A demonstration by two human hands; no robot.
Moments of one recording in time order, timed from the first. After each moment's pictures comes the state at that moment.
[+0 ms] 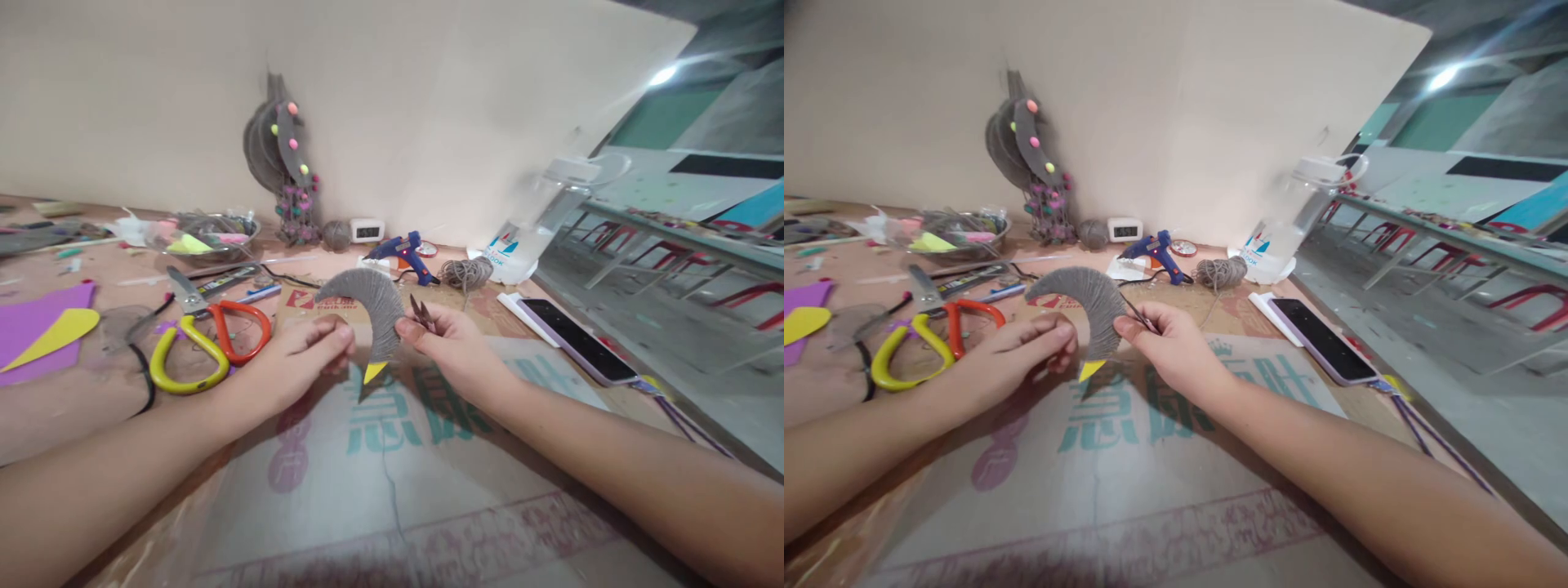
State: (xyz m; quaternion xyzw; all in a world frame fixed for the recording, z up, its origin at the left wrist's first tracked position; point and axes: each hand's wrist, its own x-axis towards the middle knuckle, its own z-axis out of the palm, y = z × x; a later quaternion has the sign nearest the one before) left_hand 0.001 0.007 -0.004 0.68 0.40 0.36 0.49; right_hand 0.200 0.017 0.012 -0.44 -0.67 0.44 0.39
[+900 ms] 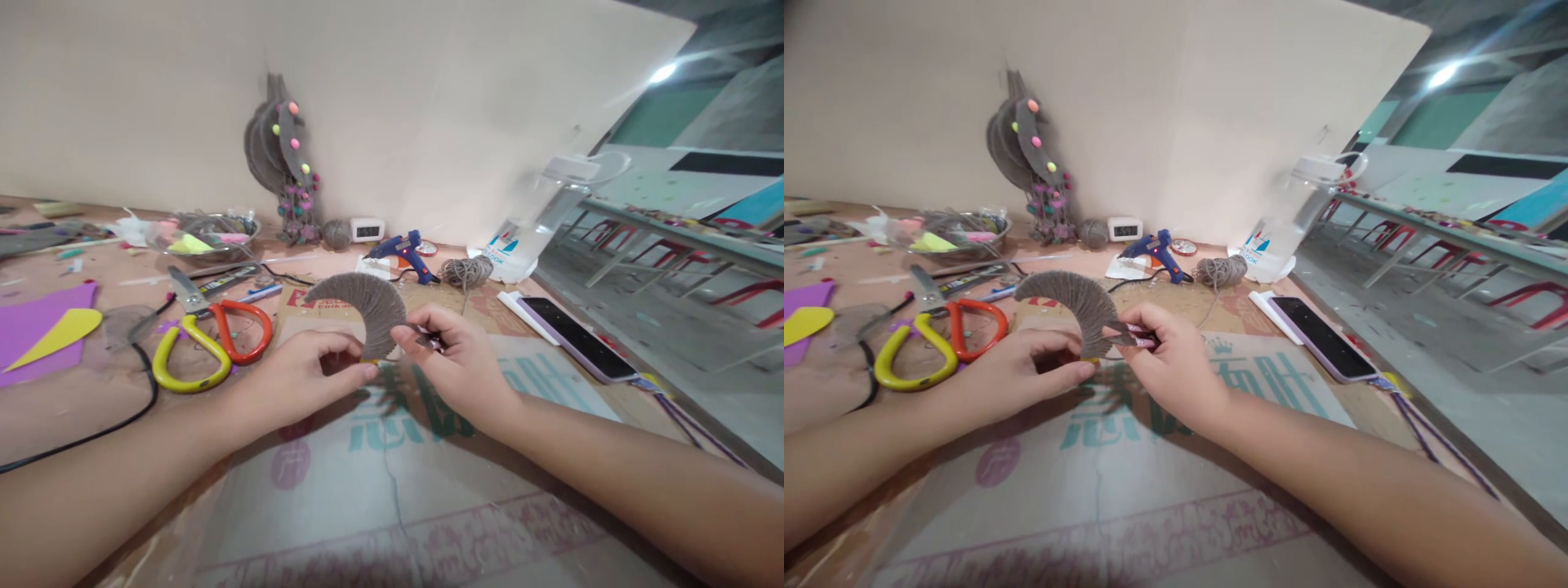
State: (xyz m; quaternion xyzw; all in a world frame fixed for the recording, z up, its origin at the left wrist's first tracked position) left_hand 0.003 -0.002 0.006 0.81 0.42 0.26 0.31; right_hand 0.192 -0.003 0.019 -0.44 -0.75 0.25 0.43
